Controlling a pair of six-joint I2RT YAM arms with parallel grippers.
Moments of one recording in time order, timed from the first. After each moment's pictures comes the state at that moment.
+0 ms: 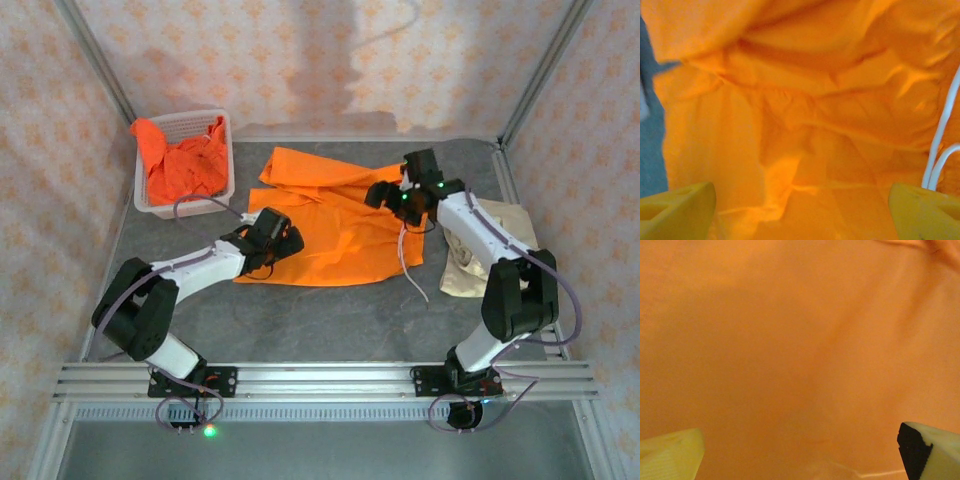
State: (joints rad) left arm -0.52 1.55 0.84 -0.28 -0.20 -0.93; right arm 0.29 1.60 1.24 -0.63 -0.25 0.59
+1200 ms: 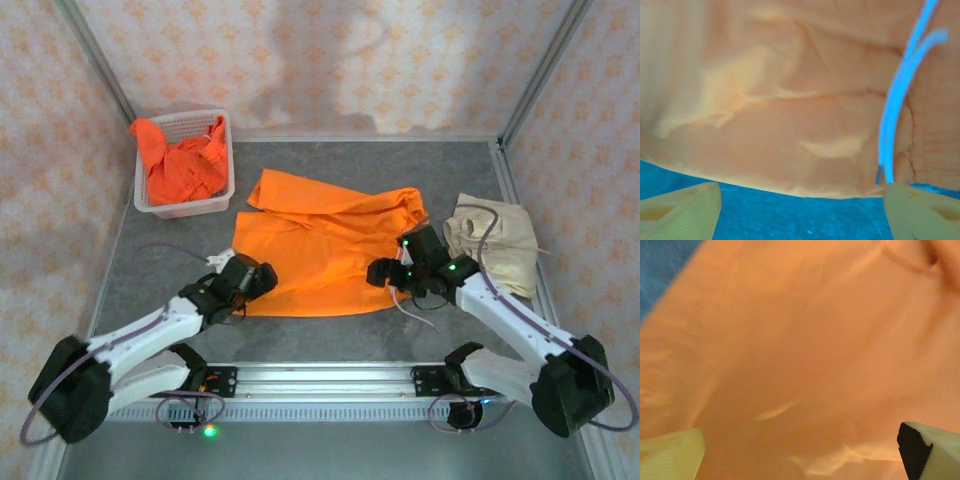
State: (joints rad) left arm -0.58 0.97 0.45 -0.41 -0.27 -1.06; right arm 0.51 1.05 0.75 -0.67 -0.21 0.63
